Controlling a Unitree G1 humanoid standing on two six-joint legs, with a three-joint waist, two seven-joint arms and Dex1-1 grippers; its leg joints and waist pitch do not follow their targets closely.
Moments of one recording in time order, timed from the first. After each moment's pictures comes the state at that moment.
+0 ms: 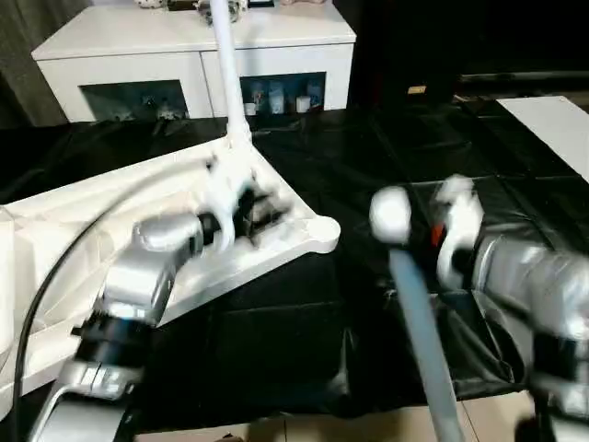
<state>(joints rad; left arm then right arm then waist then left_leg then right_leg) -0.56 0.28 -0.01 0.18 -0.21 0.38 -0.66 -0.60 -0.29 -0.38 0.00 0.56 1.31 0.42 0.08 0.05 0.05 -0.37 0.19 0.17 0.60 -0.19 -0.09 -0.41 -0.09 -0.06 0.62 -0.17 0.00</state>
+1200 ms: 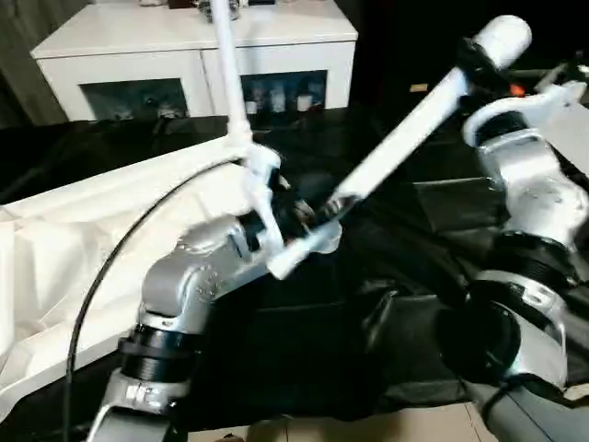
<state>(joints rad) -0.52 0.13 -0.07 0.03 -0.44 0.60 -0.70 -0.99 -0.05 -0.79 0.41 0.74 0.56 0.10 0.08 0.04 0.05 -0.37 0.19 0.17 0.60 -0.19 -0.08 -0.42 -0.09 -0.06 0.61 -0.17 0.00</state>
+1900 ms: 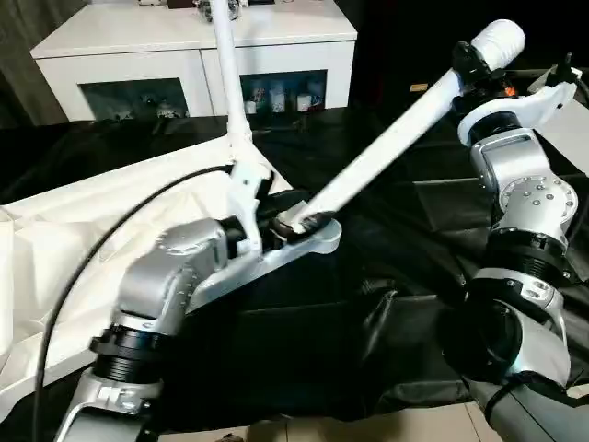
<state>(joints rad) -0.51 0.25 -0.08 0.04 -0.38 0.63 -0.69 -1.00 -0.07 -0.77 0.46 0.75 0.50 0.10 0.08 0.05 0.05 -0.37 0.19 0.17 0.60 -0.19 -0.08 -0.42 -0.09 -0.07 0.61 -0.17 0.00</state>
